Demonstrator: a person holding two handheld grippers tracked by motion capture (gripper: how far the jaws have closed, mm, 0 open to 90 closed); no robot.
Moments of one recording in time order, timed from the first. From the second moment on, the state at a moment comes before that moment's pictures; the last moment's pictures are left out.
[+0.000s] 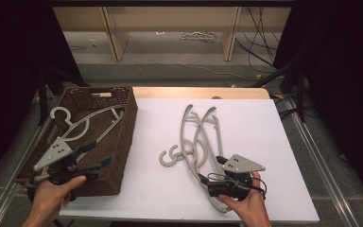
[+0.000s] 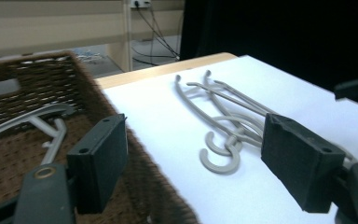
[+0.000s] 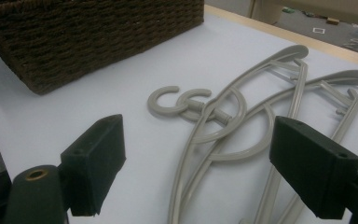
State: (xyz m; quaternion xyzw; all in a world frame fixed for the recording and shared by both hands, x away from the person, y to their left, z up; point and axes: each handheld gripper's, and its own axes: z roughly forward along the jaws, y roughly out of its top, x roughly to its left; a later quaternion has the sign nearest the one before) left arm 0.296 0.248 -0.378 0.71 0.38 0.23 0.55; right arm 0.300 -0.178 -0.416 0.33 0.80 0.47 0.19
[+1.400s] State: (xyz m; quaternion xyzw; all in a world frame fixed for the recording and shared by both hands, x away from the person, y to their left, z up) left arm 0.277 0.201 -0.426 0.71 0.31 0.24 0.58; right arm 0.307 -0.170 -0.424 0.33 0.80 0.47 0.18
